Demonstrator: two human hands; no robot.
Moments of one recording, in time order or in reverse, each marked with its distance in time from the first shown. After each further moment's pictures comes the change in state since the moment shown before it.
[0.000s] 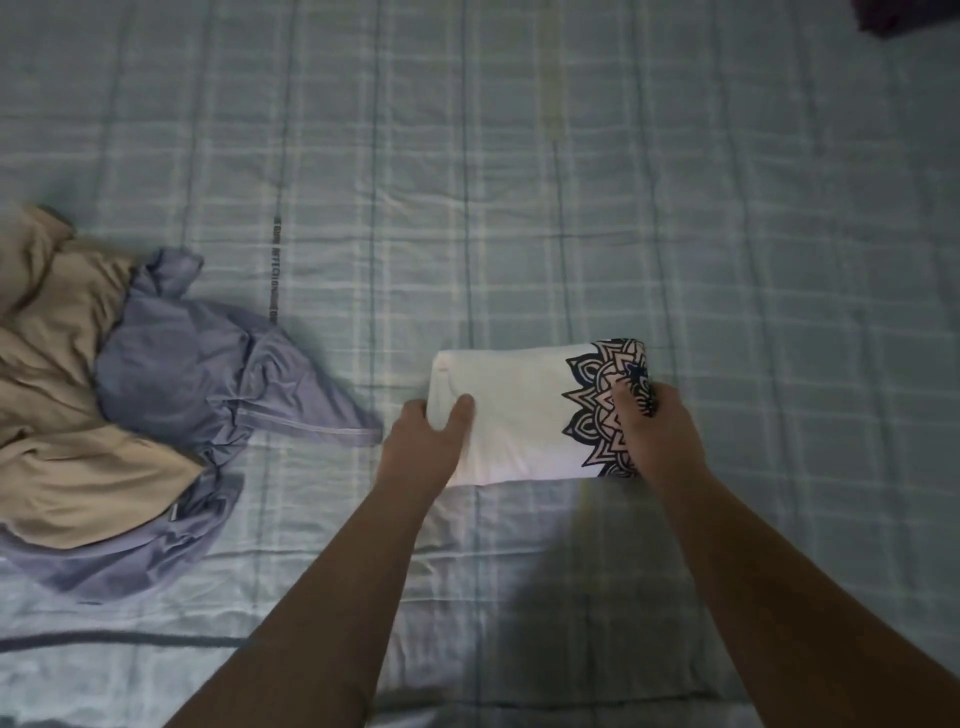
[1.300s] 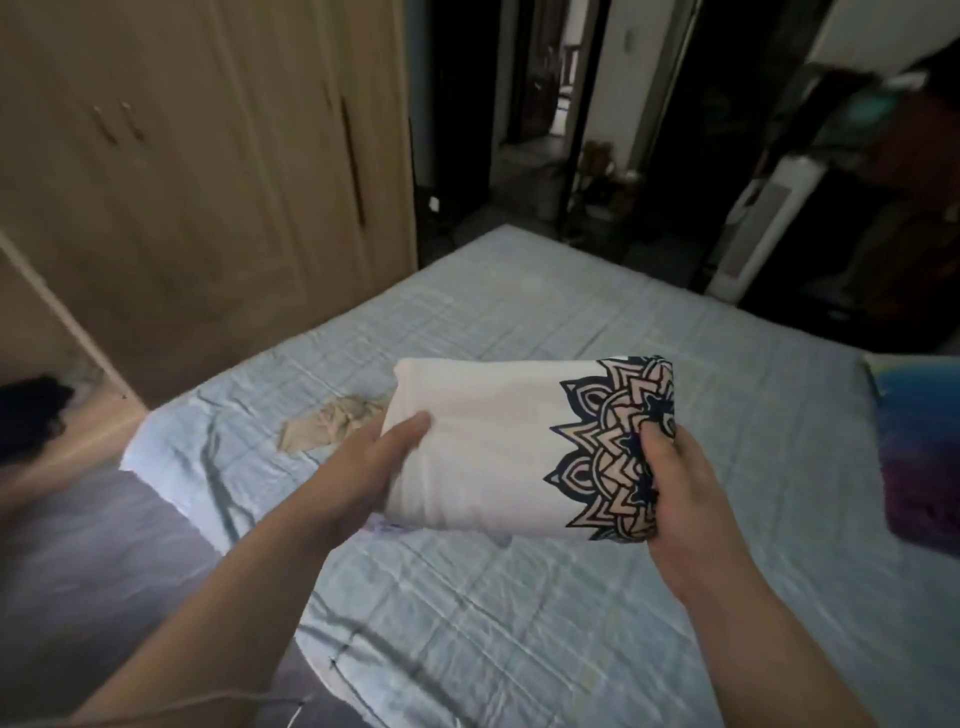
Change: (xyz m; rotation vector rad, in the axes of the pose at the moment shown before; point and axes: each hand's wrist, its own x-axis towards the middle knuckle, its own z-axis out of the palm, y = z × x) left_hand -0.458 0.026 -0.309 -0.939 0.279 0.483; right_hand -0.369 -0.240 -0.247 0.660 -0.677 -0.780
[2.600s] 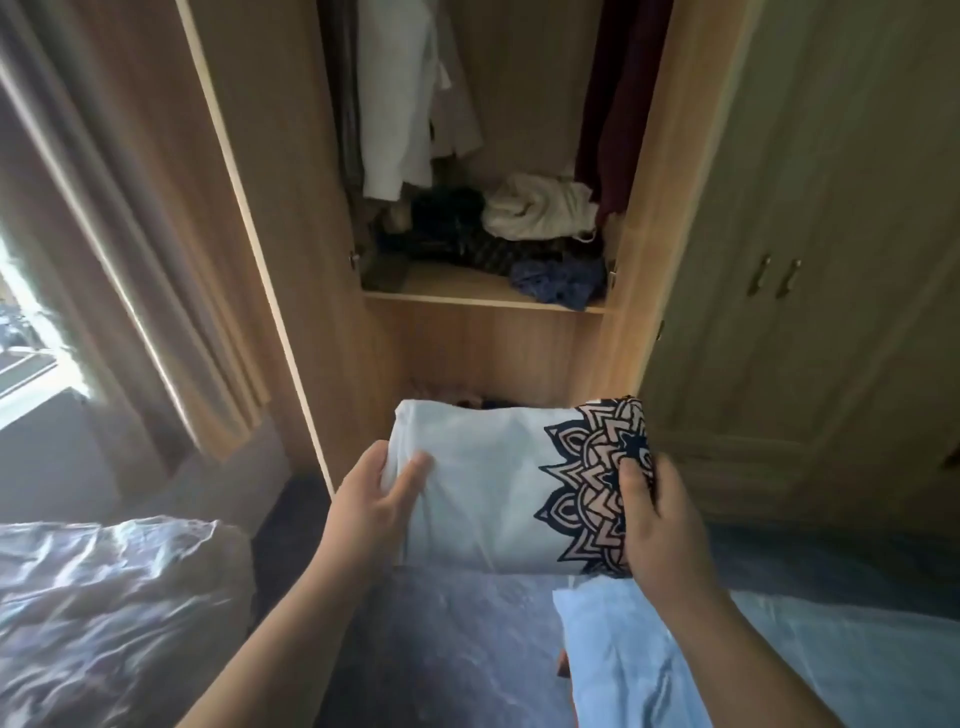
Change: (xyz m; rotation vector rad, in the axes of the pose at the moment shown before) left_hand -0.101 0.066 -0.683 0.449 1.478 0.102; right_hand 0.083 0.075 0.867 -0.326 -0.901 -0.447
